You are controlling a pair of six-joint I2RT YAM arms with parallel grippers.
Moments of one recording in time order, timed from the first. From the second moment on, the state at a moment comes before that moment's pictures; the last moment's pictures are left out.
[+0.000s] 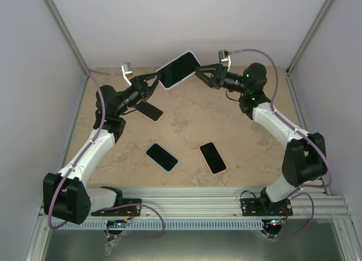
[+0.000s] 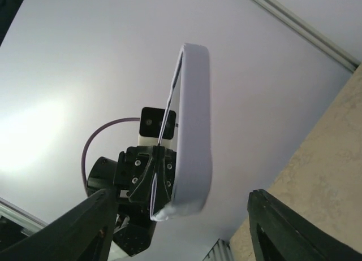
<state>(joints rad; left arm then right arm) -0.25 1.22 0.91 0.58 0.64 -1.30 0.36 1.59 1.24 0.63 -0.94 1.22</state>
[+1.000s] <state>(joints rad) -0.26 1.22 0.97 0.36 0.92 -0.86 0.30 1.52 1.30 0.34 -1.04 0.89</state>
